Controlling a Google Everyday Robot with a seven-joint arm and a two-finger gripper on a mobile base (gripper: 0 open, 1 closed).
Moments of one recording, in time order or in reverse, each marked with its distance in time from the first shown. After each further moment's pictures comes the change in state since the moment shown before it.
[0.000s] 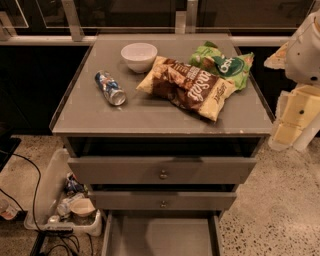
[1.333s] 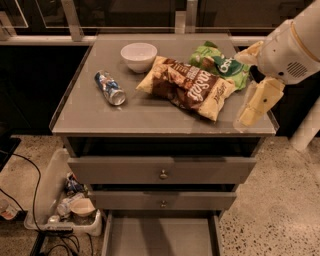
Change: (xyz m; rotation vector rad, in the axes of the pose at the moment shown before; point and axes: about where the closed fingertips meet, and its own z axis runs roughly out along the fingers) arm -0.049 -0.044 0.042 -0.016 -0.321 -0.020
